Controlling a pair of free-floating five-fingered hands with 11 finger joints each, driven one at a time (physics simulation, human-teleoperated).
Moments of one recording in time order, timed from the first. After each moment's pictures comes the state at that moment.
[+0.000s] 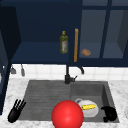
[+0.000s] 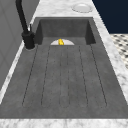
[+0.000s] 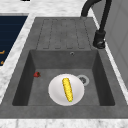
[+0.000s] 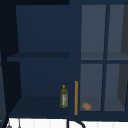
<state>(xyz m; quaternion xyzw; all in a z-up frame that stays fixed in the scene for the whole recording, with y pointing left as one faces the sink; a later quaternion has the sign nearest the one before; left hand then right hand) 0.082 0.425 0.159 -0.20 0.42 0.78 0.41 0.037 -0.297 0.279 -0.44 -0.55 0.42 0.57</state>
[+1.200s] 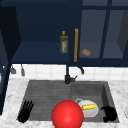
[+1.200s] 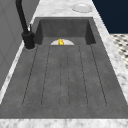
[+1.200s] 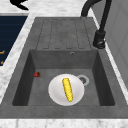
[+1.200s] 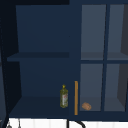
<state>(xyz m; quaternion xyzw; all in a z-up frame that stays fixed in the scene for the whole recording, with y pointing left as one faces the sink) 0.093 0.353 0.136 -0.11 0.47 0.84 0.26 0.037 -0.297 0.279 -0.44 -0.55 0.42 0.57</state>
